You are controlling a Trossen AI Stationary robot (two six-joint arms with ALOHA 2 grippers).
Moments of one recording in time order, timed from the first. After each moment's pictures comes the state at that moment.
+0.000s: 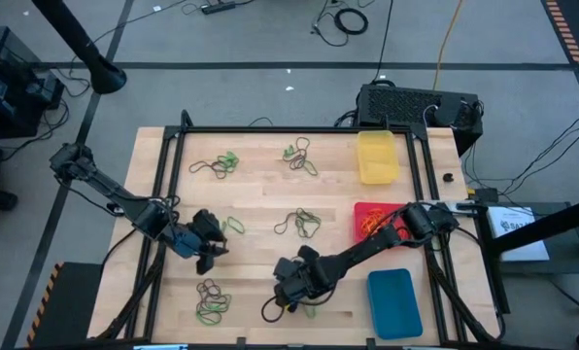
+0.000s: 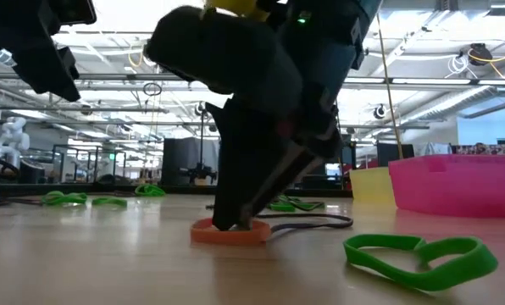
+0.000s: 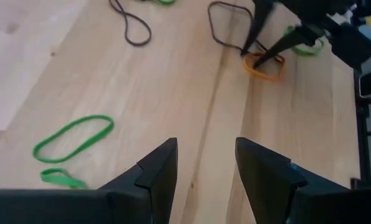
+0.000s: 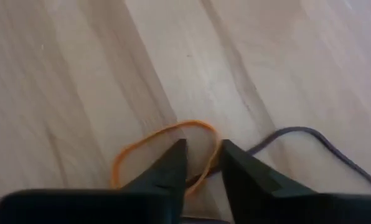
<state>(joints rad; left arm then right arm) -0.57 0.99 0.63 -0.51 -0.32 -0.81 0.45 2.27 1.69 -0.63 0.27 0.88</state>
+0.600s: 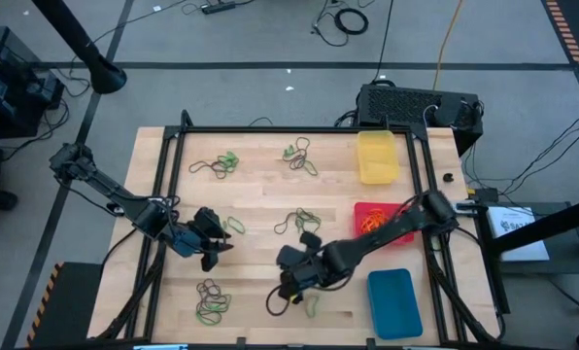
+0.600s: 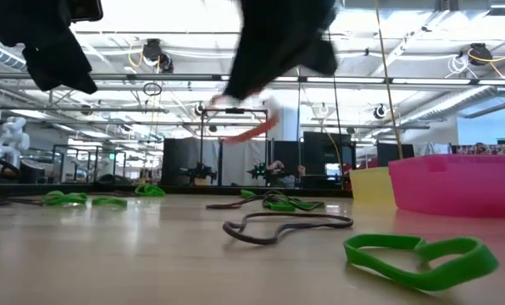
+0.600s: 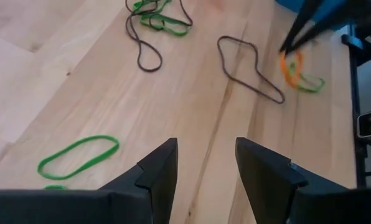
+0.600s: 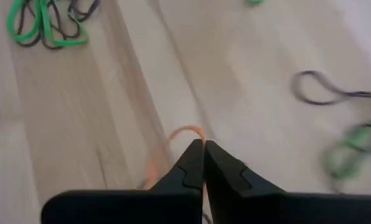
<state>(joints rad) -0.56 0.99 0.63 -0.45 -0.40 -0.86 0.42 2.07 1.69 -0.70 0.36 0.77</state>
